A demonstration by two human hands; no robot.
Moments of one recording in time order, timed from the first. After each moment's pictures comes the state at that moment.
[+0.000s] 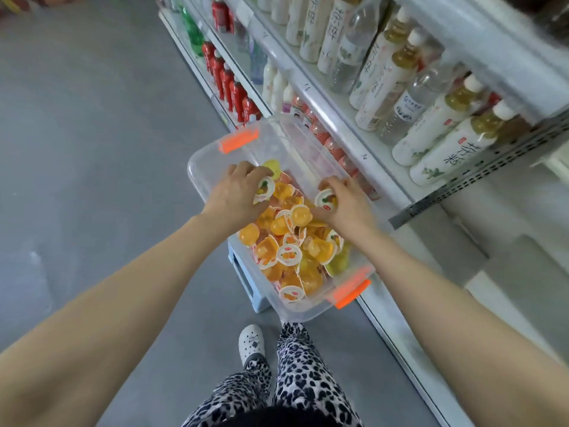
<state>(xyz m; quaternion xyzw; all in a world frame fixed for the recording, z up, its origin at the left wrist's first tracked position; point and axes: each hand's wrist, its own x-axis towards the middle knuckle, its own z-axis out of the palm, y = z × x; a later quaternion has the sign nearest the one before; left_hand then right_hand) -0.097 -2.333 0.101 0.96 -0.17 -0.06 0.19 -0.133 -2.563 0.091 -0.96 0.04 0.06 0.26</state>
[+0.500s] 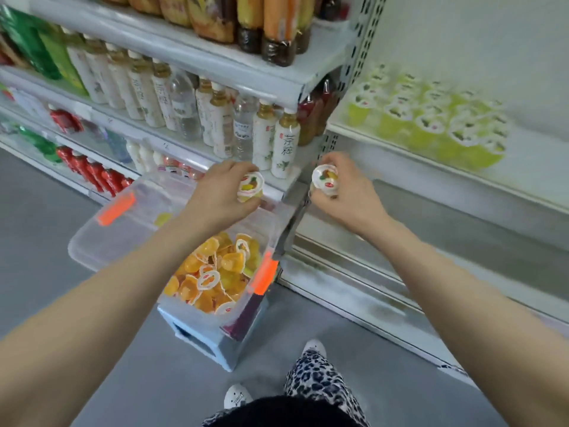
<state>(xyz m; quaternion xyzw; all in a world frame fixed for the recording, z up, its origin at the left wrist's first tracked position) -0.150 -2.472 0.203 0.87 -0.44 0.01 0.24 -0.302 -2.668 0.220 -0.92 0.21 -0.16 0.28</state>
